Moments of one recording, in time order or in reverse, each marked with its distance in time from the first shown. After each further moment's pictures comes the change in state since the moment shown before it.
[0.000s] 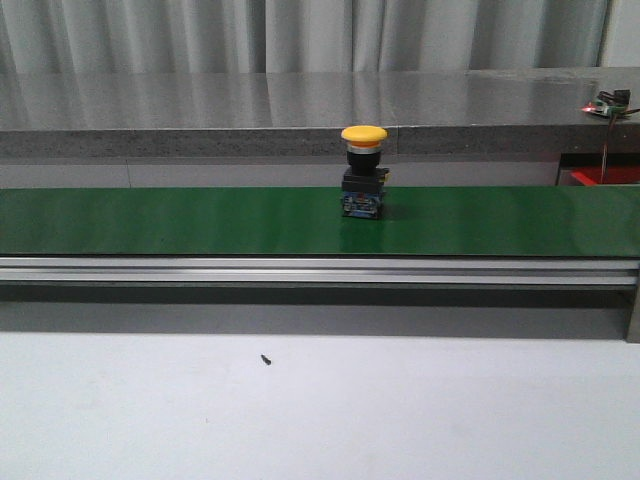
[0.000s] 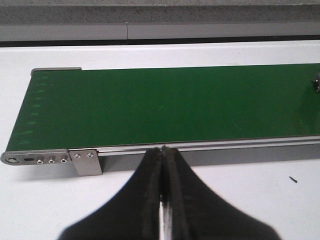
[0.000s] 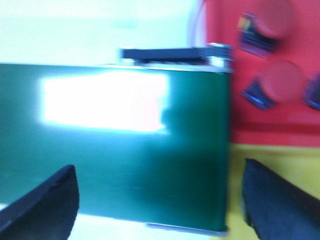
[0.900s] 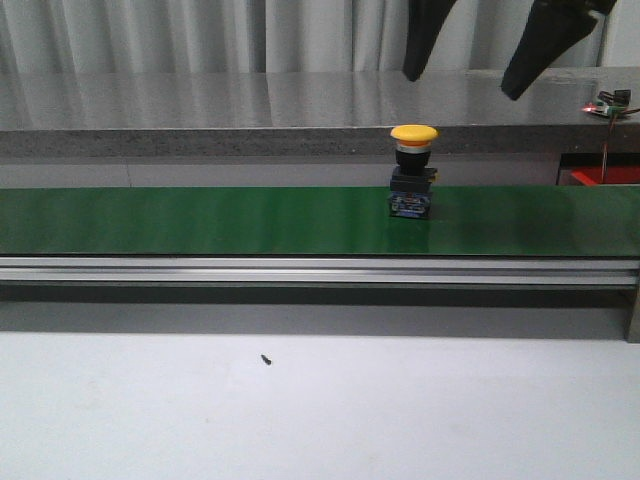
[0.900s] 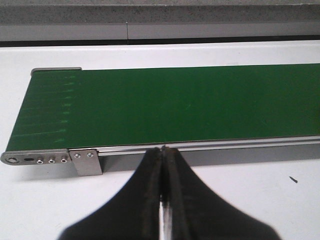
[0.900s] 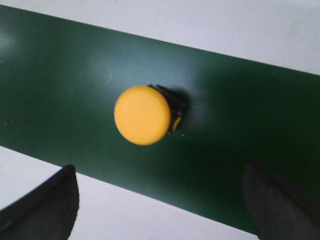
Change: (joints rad) left arm 0.000 0.000 0.000 0.000 0.000 0.000; right arm 0.396 0.229 -0.297 0.038 0.148 0.284
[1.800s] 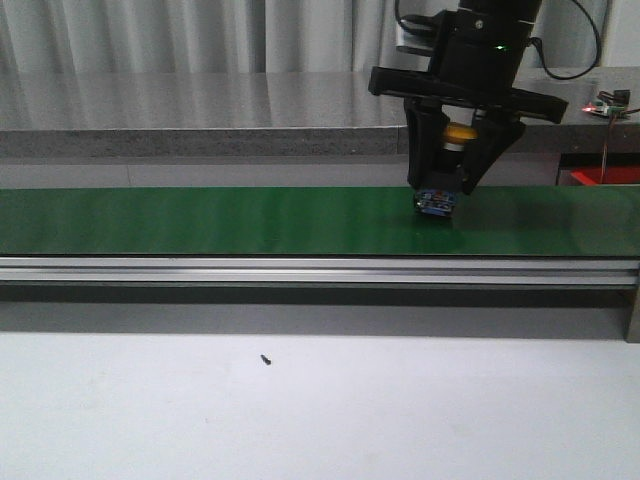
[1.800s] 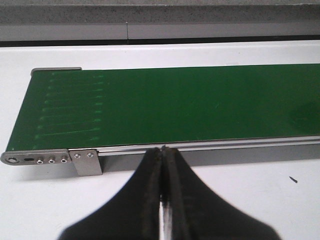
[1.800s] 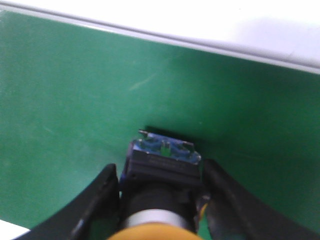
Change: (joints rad) left arm 0.000 0.000 0.000 0.000 0.000 0.000; right arm 0.004 0.233 -0.071 -0.016 0.016 0.016
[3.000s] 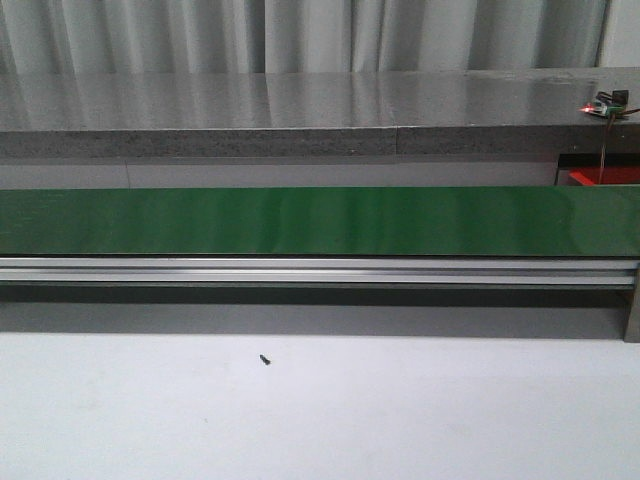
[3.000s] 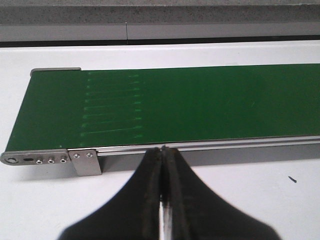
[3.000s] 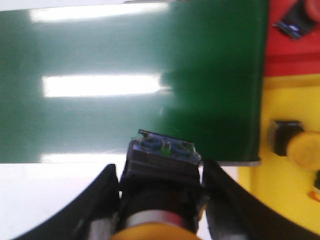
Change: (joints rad) left arm 0.000 0.000 0.000 0.000 0.000 0.000; right arm -0.338 -0.516 0.403 -0.106 -0.022 -0.045
